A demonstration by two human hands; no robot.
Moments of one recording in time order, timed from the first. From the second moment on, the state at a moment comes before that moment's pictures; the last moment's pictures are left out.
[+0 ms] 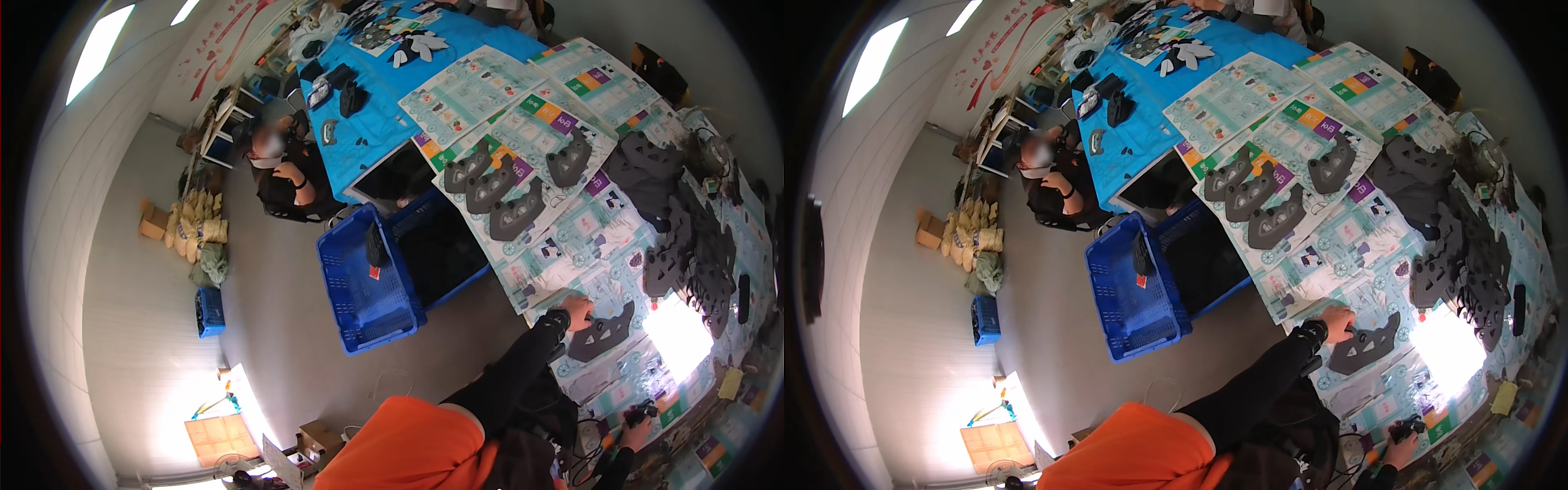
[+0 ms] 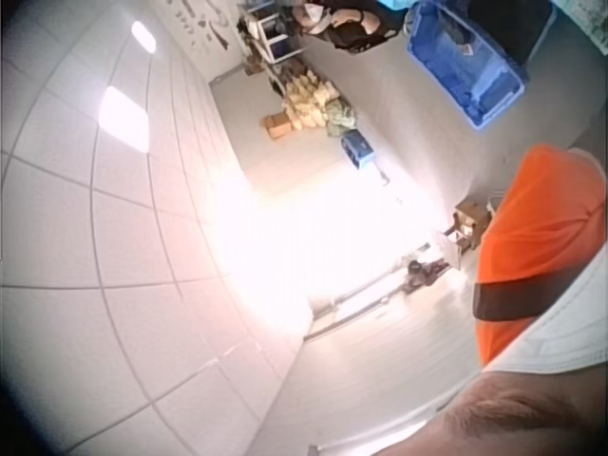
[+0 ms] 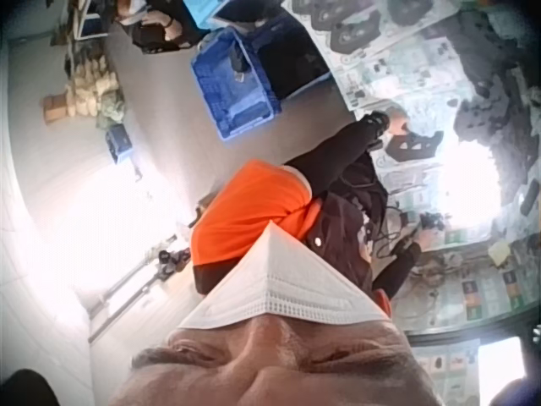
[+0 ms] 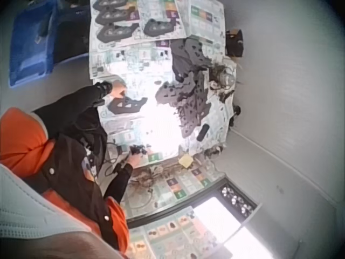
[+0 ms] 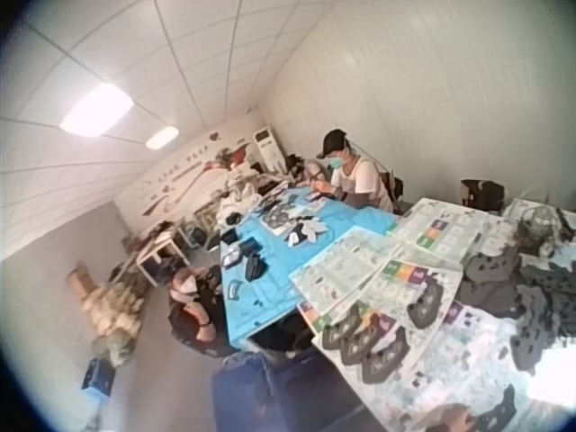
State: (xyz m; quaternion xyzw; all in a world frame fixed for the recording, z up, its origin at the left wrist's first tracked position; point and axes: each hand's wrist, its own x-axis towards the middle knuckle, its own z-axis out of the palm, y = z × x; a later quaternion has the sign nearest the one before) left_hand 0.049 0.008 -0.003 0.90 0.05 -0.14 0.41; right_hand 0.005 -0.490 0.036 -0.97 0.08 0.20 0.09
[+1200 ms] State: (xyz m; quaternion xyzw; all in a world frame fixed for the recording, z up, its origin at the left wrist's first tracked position) left_hand -0.063 0.014 0.348 0.74 -0.01 0.63 0.23; right_hand 0.007 -0.160 0.366 -0.83 -0.50 -0.02 0.23
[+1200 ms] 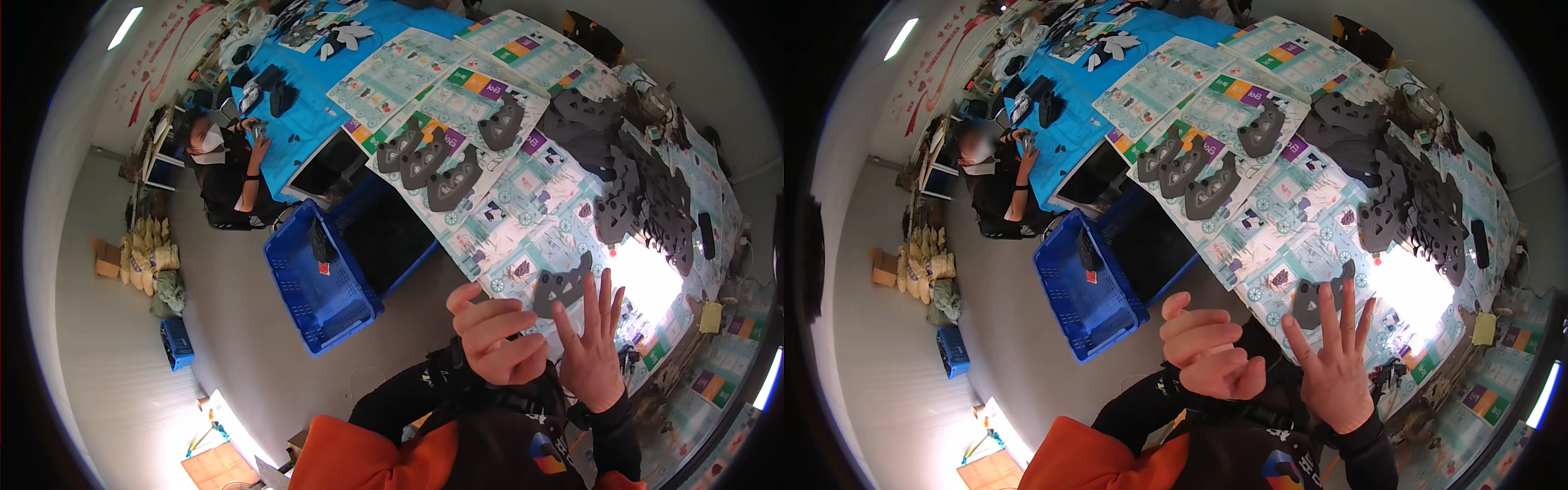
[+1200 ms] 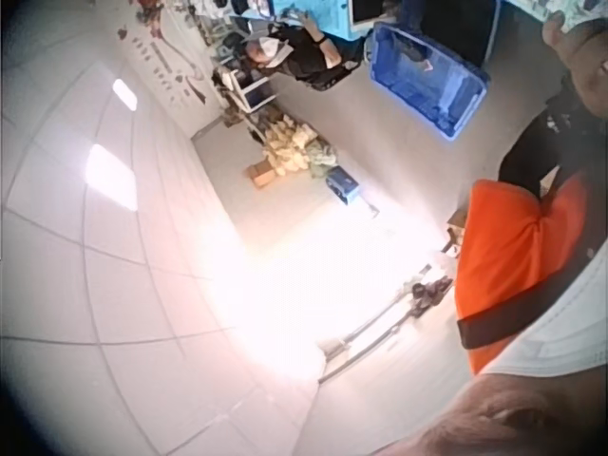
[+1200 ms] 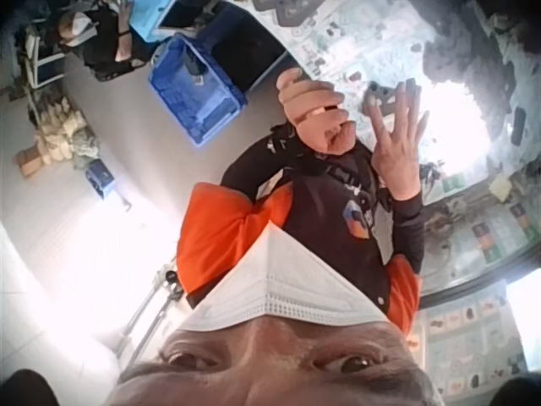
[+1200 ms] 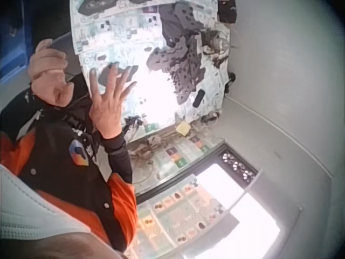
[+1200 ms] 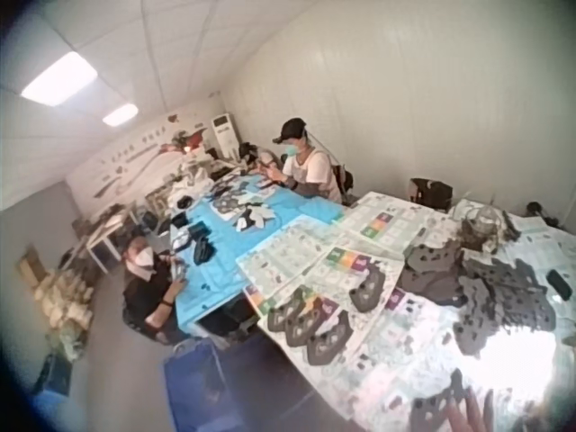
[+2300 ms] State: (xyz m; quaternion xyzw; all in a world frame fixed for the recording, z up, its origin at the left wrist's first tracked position) left_hand -0.051 0.040 0.284 0.57 -0.18 -0.16 0.79; right_hand 0.018 -0.197 0.424 -0.44 -0.50 0.44 0.59
